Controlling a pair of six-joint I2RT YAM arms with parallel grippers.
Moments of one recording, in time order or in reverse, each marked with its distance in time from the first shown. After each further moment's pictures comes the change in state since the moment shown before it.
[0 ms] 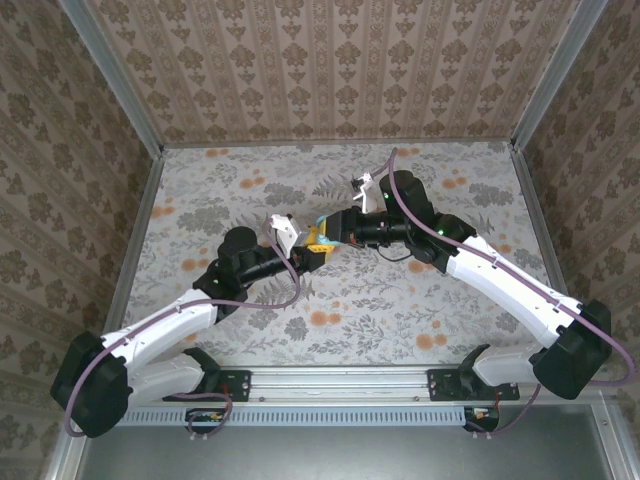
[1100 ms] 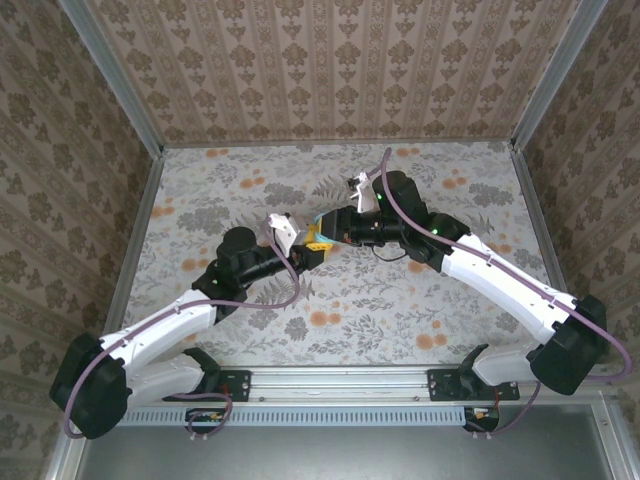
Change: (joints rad) left arm 0.000 -0.010 0.001 -0.005 -0.034 0.000; right arm 0.028 0.027 0.022 -0.010 0.092 -0.030
